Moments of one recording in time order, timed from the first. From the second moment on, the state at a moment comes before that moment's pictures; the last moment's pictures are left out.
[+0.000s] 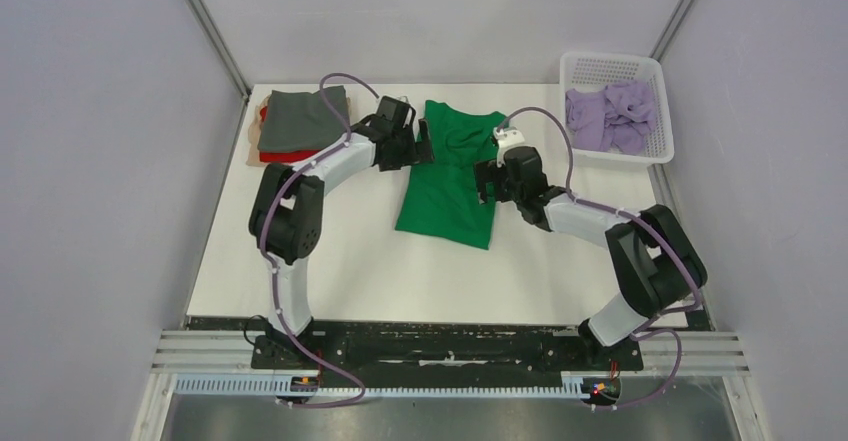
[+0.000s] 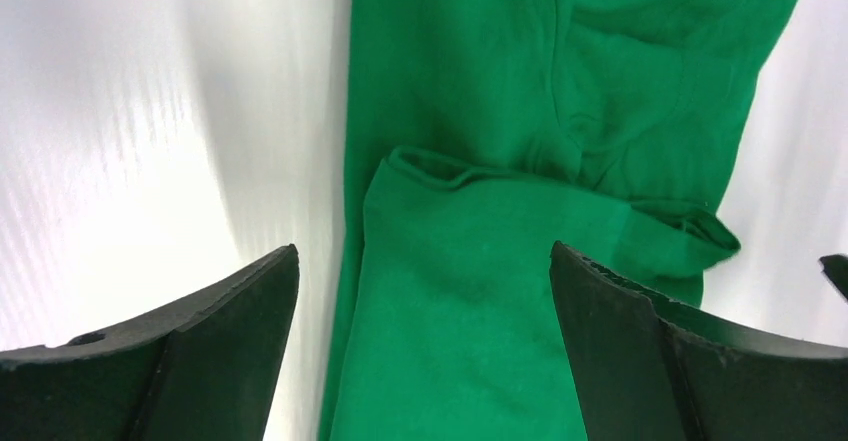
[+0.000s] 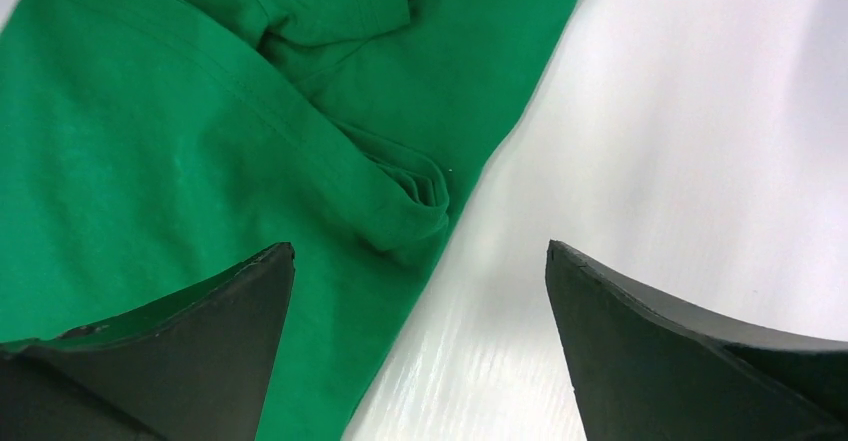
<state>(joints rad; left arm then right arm) -0.45 2.03 1.54 -0.39 0.03 -0.53 0.46 1.62 0.82 0.18 0.15 0.10</state>
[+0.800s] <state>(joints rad) -0.45 1.46 0.77 -0.23 0.14 -0.67 0.47 1.17 0.35 0.27 -0.19 0.24</state>
